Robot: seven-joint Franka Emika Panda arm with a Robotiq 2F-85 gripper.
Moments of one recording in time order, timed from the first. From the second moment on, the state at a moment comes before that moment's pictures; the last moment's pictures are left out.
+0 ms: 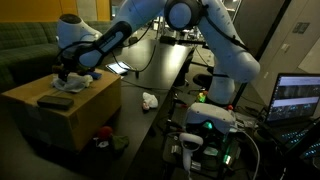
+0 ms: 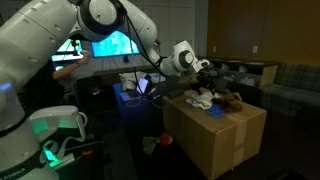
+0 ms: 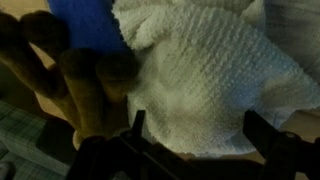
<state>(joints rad) 0.34 0.81 -0.16 -1.43 -0.37 2.61 0.23</state>
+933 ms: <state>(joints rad) 0.30 0.83 -0.11 -1.44 -0.36 2.61 0.23</state>
